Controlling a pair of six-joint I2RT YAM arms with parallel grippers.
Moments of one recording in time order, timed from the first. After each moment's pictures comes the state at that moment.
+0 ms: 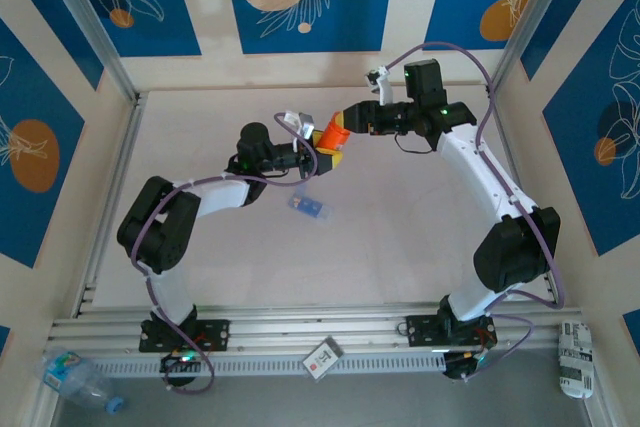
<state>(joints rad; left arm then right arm) -0.51 1.82 1.03 0.84 0.88 -0.33 0.29 1.59 1.54 -0.61 -0.78 0.31</state>
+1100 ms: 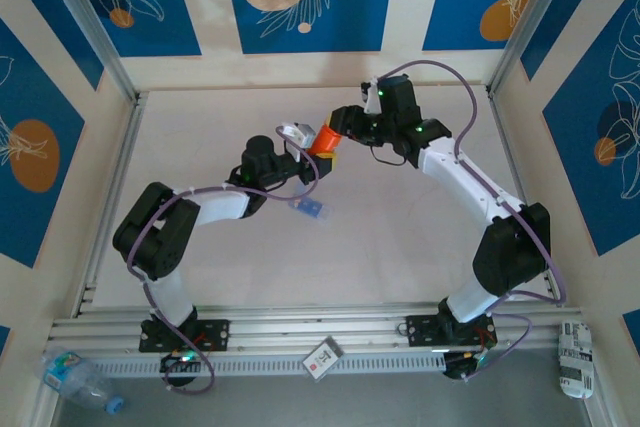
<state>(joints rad) -0.56 1.78 0.92 0.77 0.50 -0.13 0.42 1.58 1.41 -0.42 -0.39 0.67</state>
